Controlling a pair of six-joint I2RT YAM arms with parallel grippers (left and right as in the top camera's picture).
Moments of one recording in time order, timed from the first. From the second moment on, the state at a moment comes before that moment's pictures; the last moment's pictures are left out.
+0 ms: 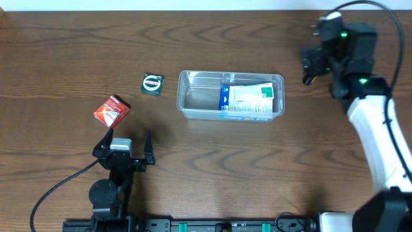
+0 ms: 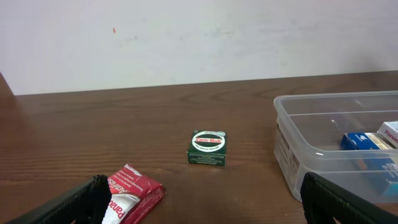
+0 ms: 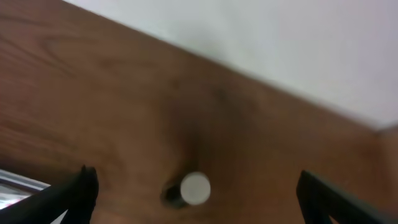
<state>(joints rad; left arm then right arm) 0.02 0.01 0.02 -0.11 0.10 0.04 -0.03 1.54 1.25 -0.36 -0.01 -0.28</state>
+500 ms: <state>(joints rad) 0.02 0.01 0.02 -0.11 0.10 0.04 -0.16 1.75 1.25 -0.32 -0.21 -0.10</state>
